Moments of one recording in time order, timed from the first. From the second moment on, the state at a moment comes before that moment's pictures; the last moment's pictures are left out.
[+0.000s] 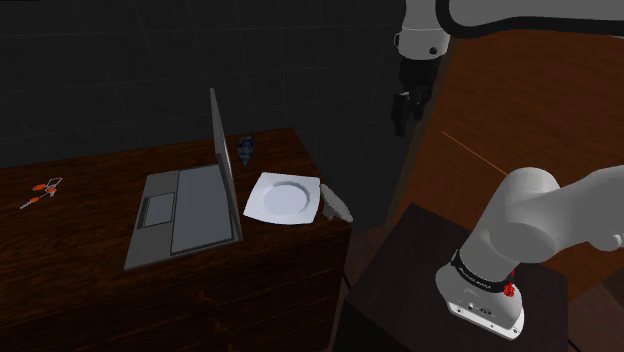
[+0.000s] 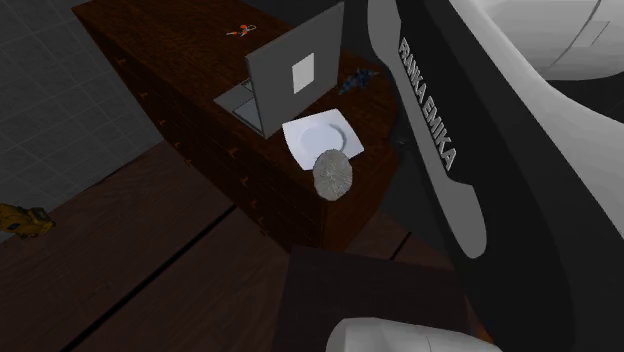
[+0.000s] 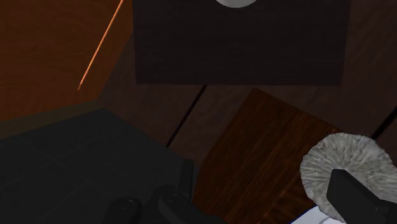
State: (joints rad) arm 0.00 -0.79 0.03 -2.36 -0.05 1.48 0.08
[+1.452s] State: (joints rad) arm -0.10 -0.45 0.77 -2.40 -0.10 1.89 0.95
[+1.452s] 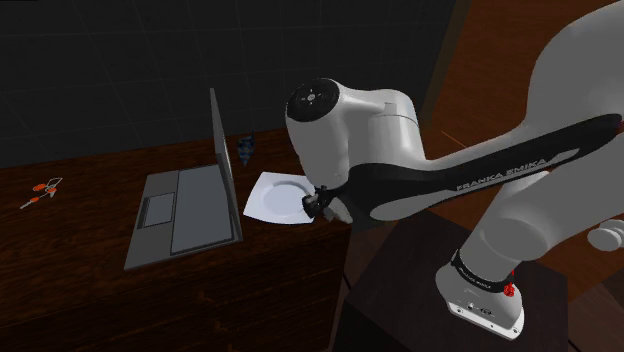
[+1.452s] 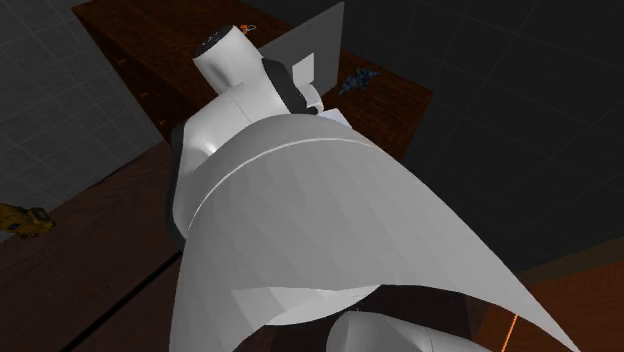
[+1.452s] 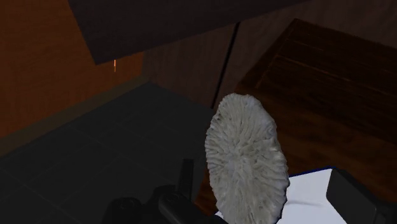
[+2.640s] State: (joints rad) arm -0.13 -0.40 0.80 -2.47 -0.14 2.00 1.00
